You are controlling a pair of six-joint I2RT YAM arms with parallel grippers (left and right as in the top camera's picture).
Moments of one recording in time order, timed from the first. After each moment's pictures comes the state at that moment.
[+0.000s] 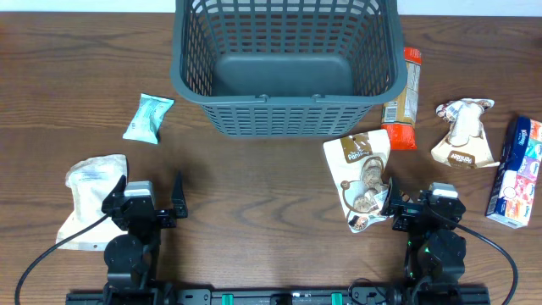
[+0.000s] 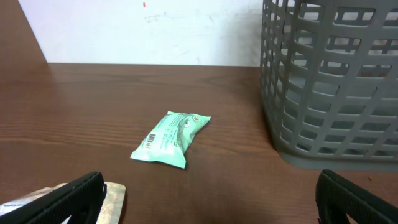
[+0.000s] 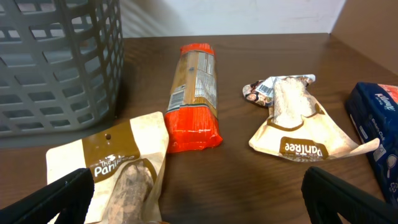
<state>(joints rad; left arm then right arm) -0.05 0.01 0.07 -0.23 -0.09 -0.01 0.04 0.01 0.12 -0.38 0.20 0.04</state>
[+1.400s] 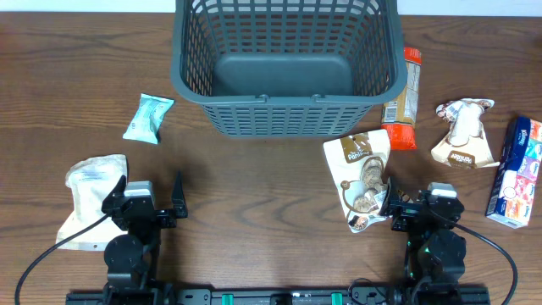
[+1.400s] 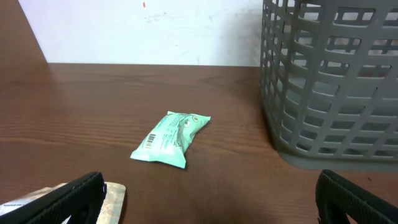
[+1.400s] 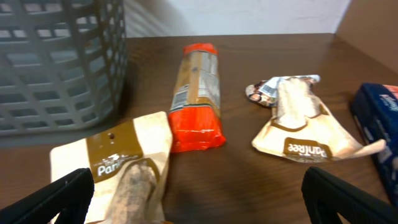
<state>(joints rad) -0.05 0.01 0.07 -0.23 -0.08 -0.01 0.04 0.01 0.12 -0.38 0.17 0.04</state>
